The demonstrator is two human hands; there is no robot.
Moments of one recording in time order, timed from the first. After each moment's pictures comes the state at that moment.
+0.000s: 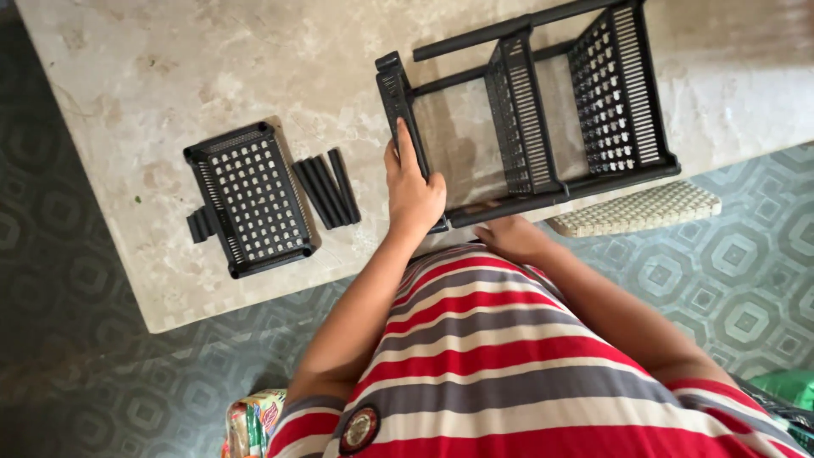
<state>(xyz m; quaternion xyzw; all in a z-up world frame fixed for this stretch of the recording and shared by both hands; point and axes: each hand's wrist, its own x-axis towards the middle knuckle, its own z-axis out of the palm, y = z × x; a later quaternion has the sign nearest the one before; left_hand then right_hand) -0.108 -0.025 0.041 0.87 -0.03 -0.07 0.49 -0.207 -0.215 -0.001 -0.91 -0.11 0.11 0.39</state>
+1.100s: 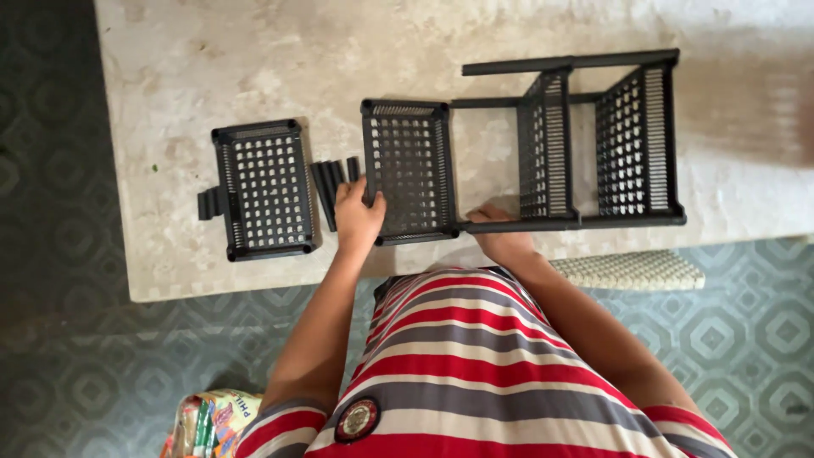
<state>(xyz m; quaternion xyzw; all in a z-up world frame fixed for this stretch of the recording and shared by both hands) -0.110 0.069 -0.033 0.92 0.10 -0.01 0.39 -0.161 -0.223 -0.037 -0.95 -0.20 -0.01 0.22</state>
